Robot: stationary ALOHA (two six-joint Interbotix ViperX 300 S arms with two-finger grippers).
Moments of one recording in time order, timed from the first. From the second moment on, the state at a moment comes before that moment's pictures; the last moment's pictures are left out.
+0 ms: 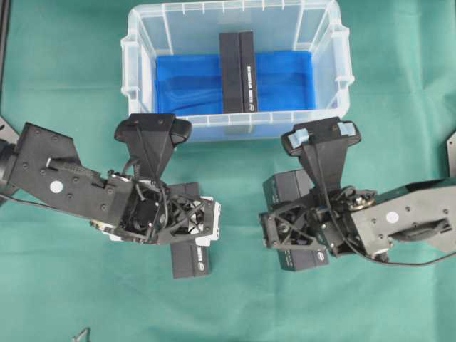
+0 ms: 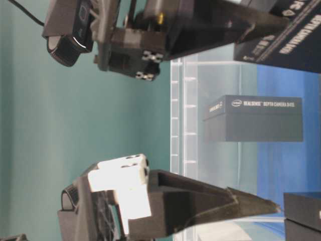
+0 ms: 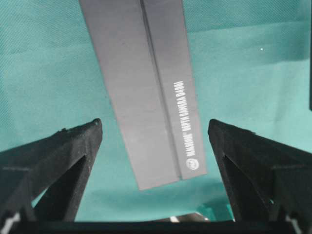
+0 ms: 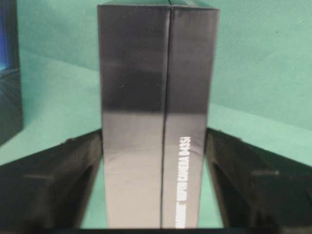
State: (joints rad) left arm -0.28 0.04 0.26 0.06 0.99 -1.82; right arm 0.34 0.04 0.27 -0.23 1.08 1.96
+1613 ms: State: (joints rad) left arm -0.24 -0.02 -0.13 0.08 1.50 -1.75; right arm 0.33 -0.05 -0.09 -0.23 1.53 1.79
